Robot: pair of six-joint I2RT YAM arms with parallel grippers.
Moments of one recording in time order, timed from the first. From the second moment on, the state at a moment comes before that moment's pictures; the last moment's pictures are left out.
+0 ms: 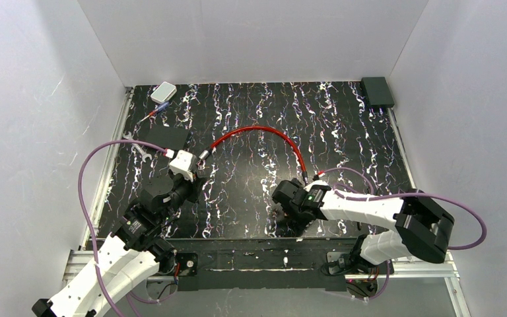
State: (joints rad) left arm -0.66 0.50 0.58 -0.42 -0.15 -0.16; right arm 1.09 1.36 0.71 -0.59 0.40 1.79
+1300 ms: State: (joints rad) left arm -0.66 0.50 0.58 -0.42 -0.16 -0.14; right arm 1.01 1.63 0.99 -0.91 0.31 1.52
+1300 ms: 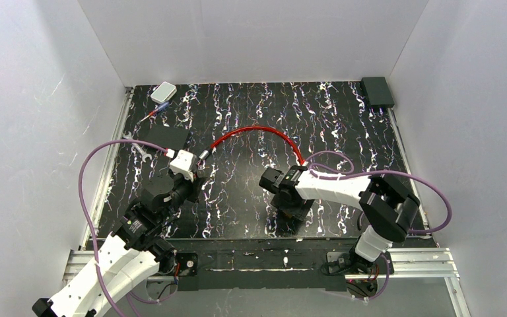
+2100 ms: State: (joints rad) left arm -0.66 0.50 0.58 -0.42 -0.17 -0.14; right arm 1.01 1.65 0.99 -0.88 0.35 1.54
